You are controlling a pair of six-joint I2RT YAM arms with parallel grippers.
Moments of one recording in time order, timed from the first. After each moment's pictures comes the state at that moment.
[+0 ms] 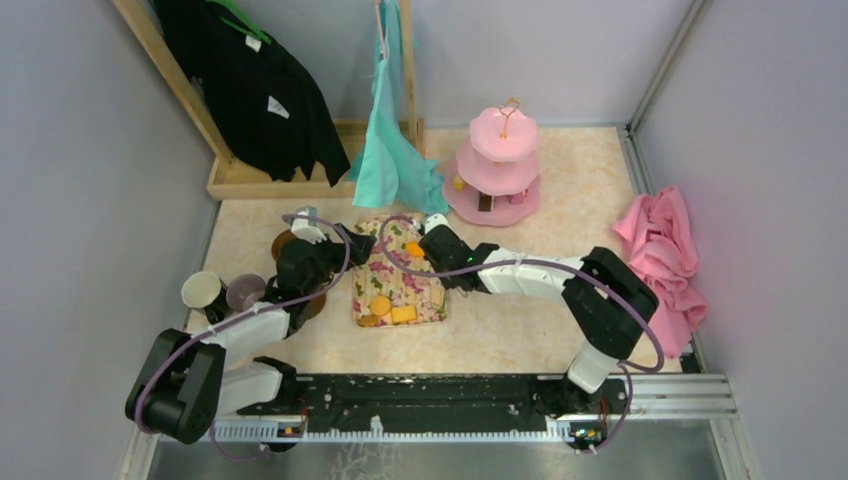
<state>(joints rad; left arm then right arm) -0.36 1.16 0.29 0.64 0.03 -0.64 0.89 1.65 0.97 -0.28 0.34 0.21</state>
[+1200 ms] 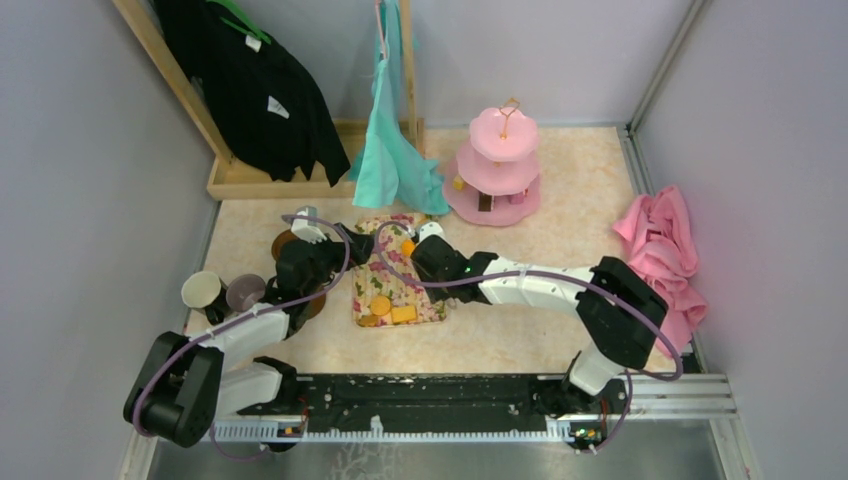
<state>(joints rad) -0.38 1.15 0.29 0.64 0.03 -0.66 0.99 1.58 0.97 -0.34 0.30 0.35</state>
